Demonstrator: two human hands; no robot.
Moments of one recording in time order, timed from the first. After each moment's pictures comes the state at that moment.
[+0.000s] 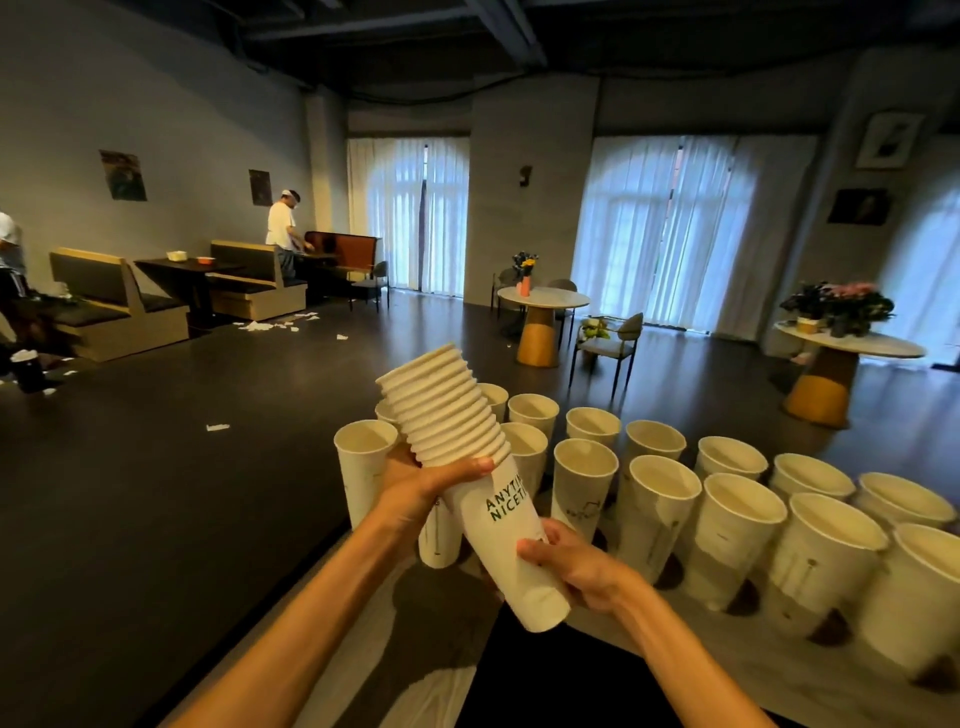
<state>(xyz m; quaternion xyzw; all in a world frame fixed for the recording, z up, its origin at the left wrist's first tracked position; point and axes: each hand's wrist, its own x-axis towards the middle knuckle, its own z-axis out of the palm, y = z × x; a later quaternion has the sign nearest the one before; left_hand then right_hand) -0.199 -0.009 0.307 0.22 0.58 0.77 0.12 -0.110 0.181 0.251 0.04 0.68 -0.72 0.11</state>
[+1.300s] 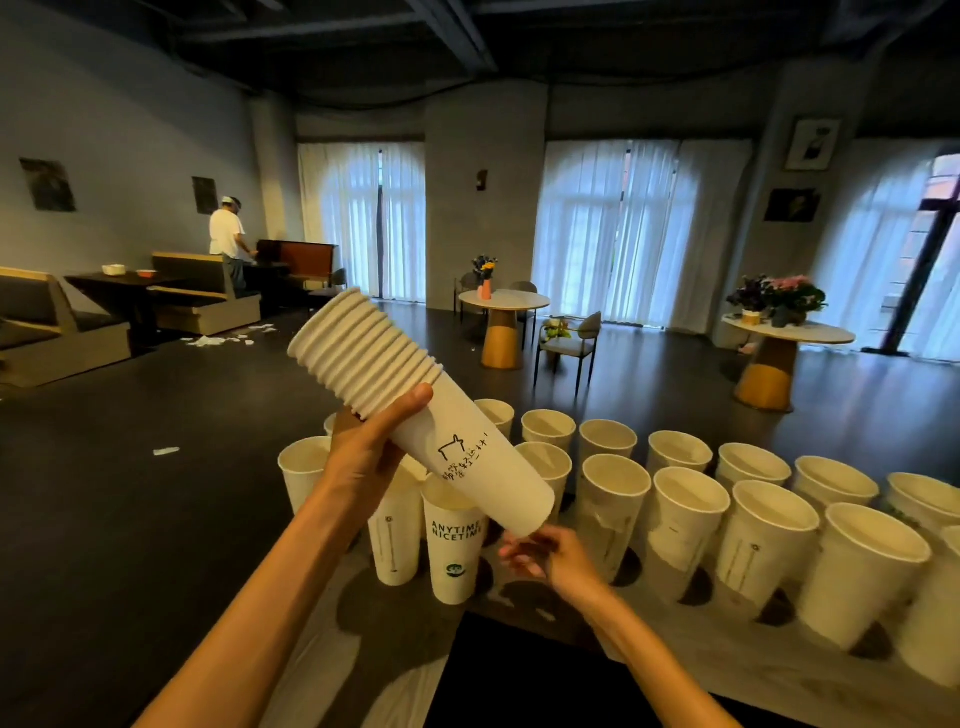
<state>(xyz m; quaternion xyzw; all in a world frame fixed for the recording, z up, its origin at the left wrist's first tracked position) -0.206 0.012 0.361 0.25 0.47 0.84 0.12 -0.104 0.214 0.227 0.21 0.71 -0.67 -0.08</state>
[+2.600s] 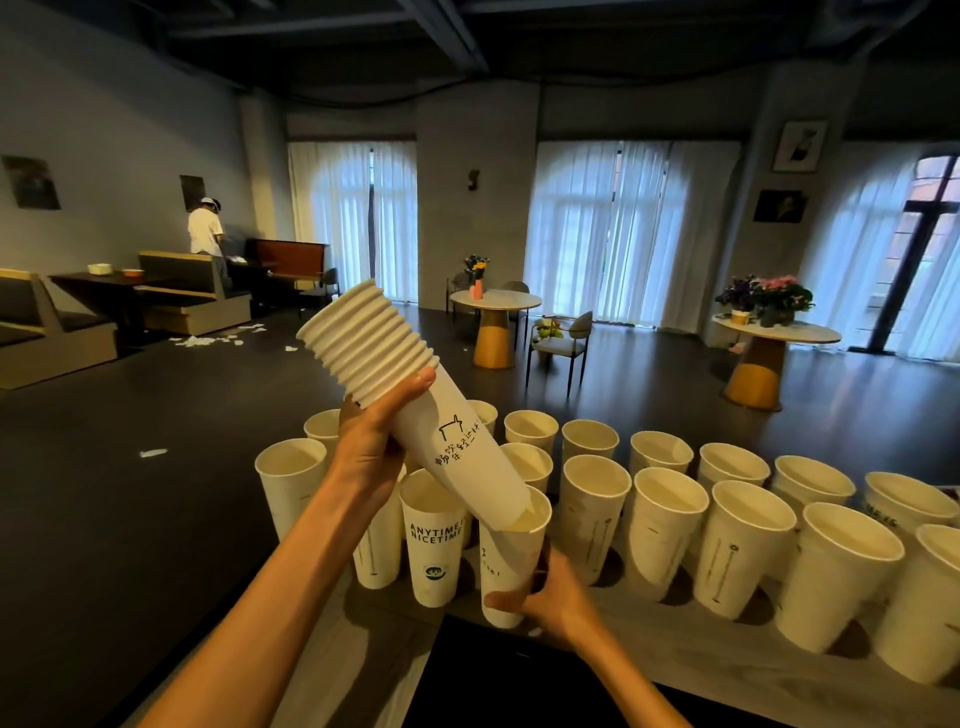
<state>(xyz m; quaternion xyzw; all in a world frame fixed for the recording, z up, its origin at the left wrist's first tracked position) -0.202 0.050 0.367 0.21 0.43 0.87 0.12 -0.089 0.229 0.201 0.27 0.76 -0.59 -0.07</state>
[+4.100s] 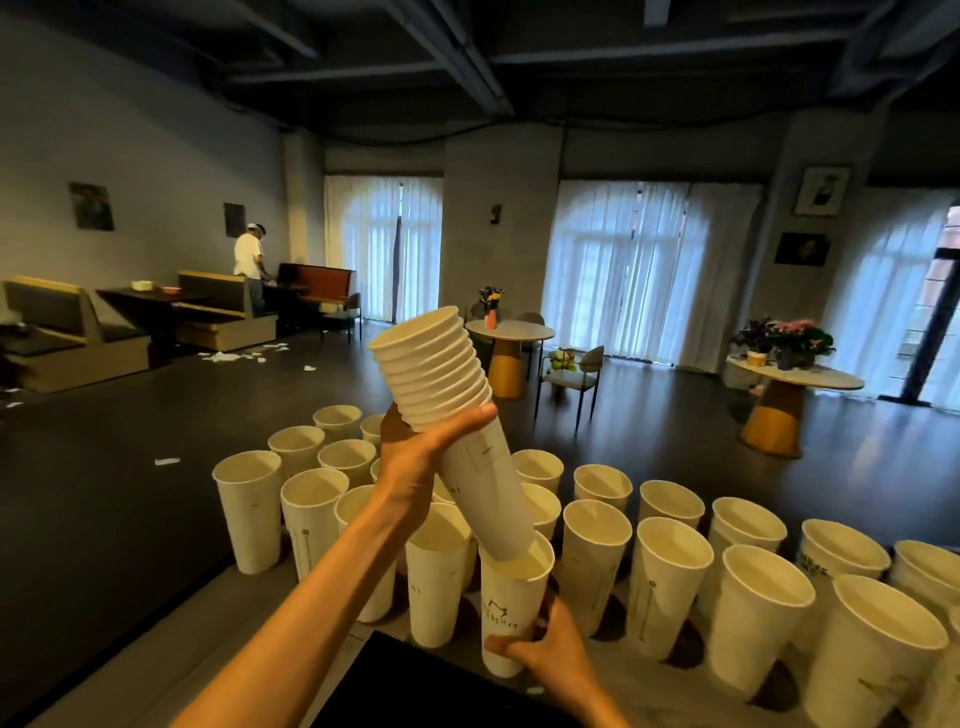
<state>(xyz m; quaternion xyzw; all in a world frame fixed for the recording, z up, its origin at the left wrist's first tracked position) -0.109 0.141 0.379 0.25 0.56 0.79 0.05 -0.005 0.293 0.206 0.21 0.72 -0.66 -0.08</state>
